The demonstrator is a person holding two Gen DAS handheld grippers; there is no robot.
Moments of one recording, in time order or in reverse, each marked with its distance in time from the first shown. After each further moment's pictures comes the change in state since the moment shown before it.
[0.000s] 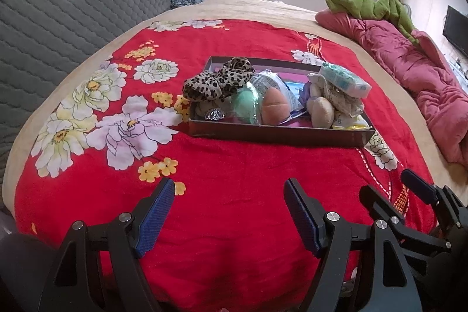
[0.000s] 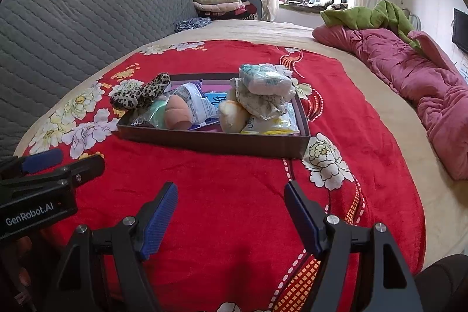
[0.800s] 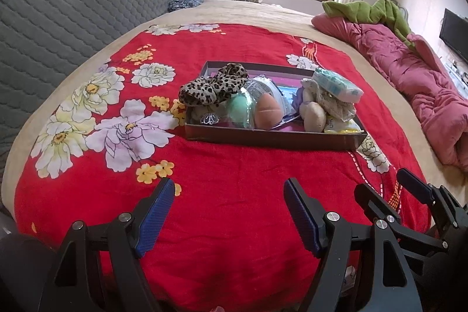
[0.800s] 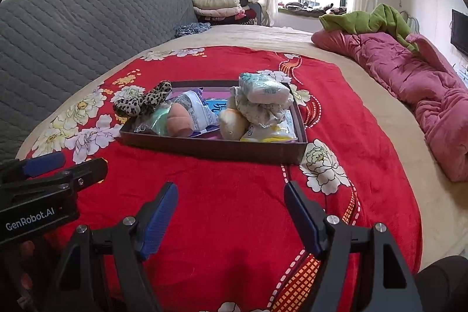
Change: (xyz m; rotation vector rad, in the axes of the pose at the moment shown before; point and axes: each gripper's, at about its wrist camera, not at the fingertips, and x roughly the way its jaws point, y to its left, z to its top) left arm -0.012 -0.004 0.002 -0.005 -0.014 -0.018; right arm -0.010 -0.002 0.005 0.007 -0.024 0.000
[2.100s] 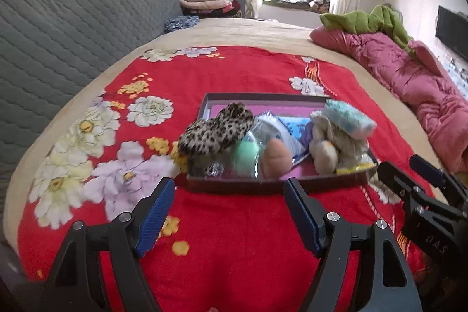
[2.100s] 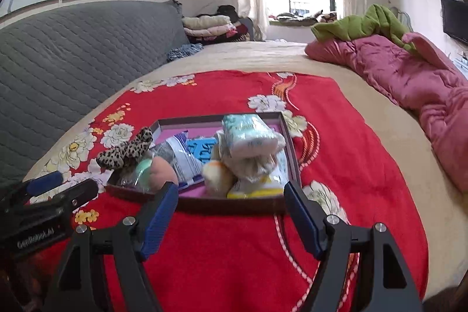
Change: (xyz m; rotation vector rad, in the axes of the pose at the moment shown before) left arm 0.021 0.000 0.045 0.047 -0.093 0.018; right arm 0.021 -0.029 0.047 0.090 -0.089 0.015
